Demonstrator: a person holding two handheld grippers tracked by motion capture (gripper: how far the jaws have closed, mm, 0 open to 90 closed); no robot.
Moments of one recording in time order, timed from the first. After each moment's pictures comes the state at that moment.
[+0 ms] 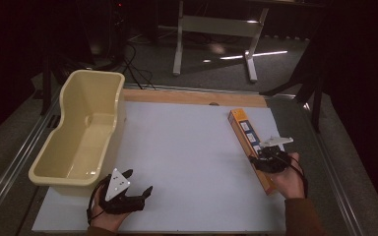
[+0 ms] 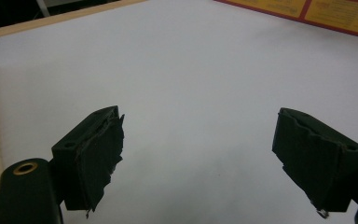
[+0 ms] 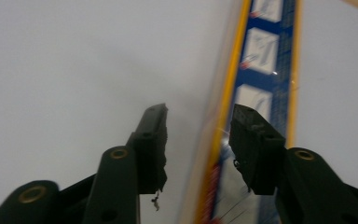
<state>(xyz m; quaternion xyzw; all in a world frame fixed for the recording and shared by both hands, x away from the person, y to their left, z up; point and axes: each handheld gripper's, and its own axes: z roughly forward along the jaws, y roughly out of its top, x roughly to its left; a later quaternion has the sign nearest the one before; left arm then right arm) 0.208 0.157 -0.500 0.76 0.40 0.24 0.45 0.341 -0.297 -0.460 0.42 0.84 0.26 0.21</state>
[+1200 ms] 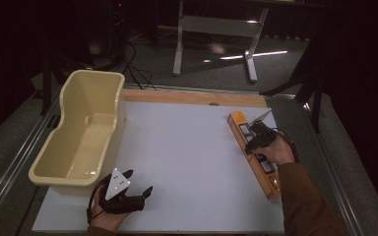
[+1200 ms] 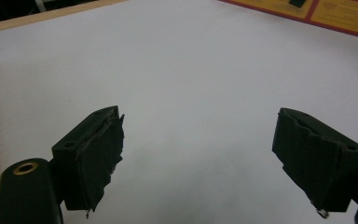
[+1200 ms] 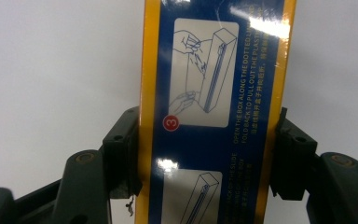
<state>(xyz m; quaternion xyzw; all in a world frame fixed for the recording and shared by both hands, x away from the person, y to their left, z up) 0.209 0.157 -0.500 0.77 0.40 0.23 0.45 0.445 -0.282 -0.478 0.55 0.83 0.06 0.04</state>
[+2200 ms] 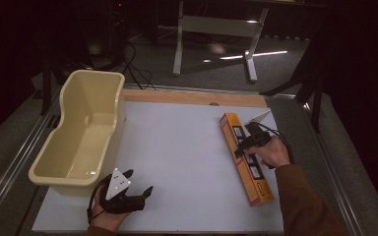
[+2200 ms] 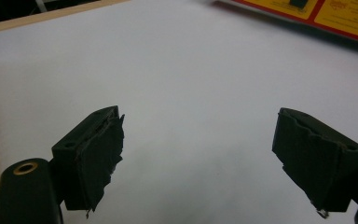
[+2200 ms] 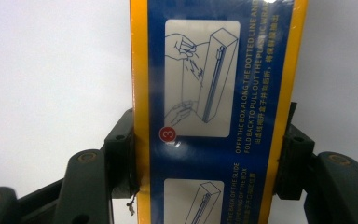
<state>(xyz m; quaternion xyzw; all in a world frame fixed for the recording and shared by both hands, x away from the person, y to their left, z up) 0.209 0.157 -0.500 0.76 0.40 0.23 0.45 0.440 -0.264 -0.472 0.60 0.79 0.12 -0.10</state>
